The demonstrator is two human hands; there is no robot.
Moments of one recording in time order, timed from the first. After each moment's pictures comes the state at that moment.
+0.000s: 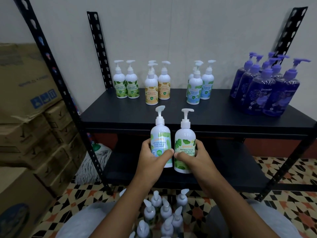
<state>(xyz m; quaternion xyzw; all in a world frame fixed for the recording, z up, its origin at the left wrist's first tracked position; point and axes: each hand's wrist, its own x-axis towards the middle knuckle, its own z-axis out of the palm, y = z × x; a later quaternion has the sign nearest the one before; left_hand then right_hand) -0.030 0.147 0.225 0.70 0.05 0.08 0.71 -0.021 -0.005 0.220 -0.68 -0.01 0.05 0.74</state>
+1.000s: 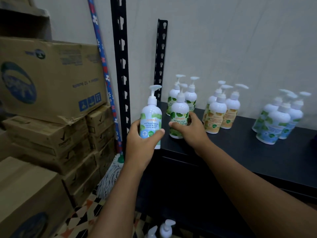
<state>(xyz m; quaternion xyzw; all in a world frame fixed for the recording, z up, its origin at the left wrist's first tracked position) 0.079 0.355 0.267 0.67 0.13 0.30 0.67 0.191 0.218 0.272 -0.78 -0.16 -0.05 0.61</state>
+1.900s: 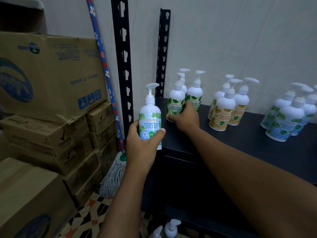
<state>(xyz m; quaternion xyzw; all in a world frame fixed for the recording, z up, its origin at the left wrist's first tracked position) 0.083 0.362 0.257 0.64 0.14 0.31 0.69 0.254 0.267 0.264 -0.88 -0.09 -0.12 0.46</state>
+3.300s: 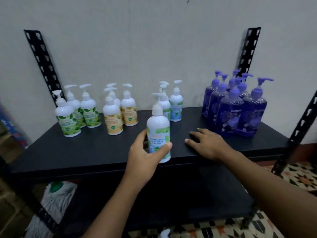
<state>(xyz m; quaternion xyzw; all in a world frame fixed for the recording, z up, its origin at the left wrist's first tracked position) 0.092 0.077 0.275 0.75 -0.08 0.13 0.65 0.163 -0.156 0.269 -0.99 0.00 -0.01 0.11</state>
